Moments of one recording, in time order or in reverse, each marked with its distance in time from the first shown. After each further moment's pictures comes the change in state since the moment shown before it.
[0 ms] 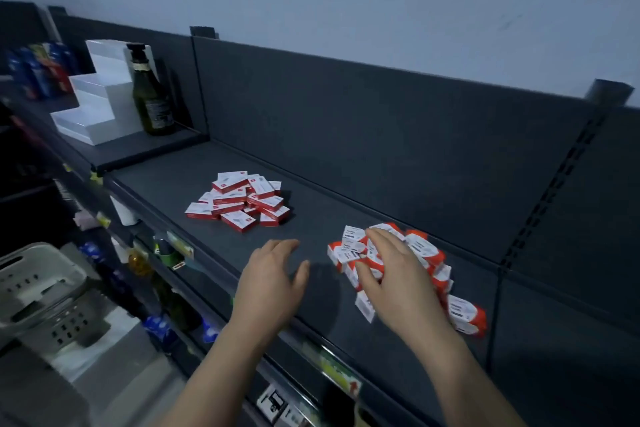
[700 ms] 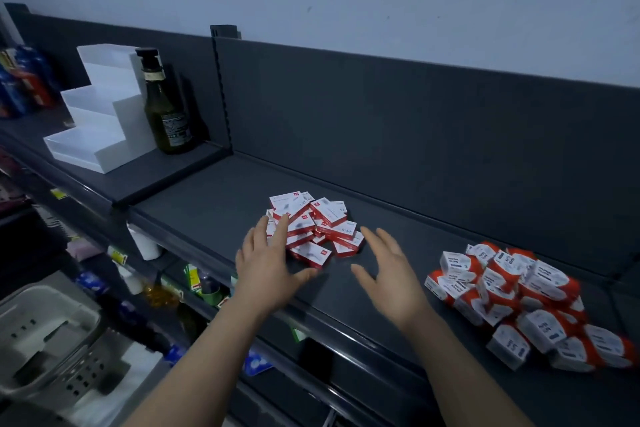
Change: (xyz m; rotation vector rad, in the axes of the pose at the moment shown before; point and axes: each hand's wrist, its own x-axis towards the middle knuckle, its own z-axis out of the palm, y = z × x) left_hand 0.136 -0.172 -0.057 0.168 -0.247 -0.007; right_hand 0.102 -0.093 0.150 0.128 -0.123 0.248
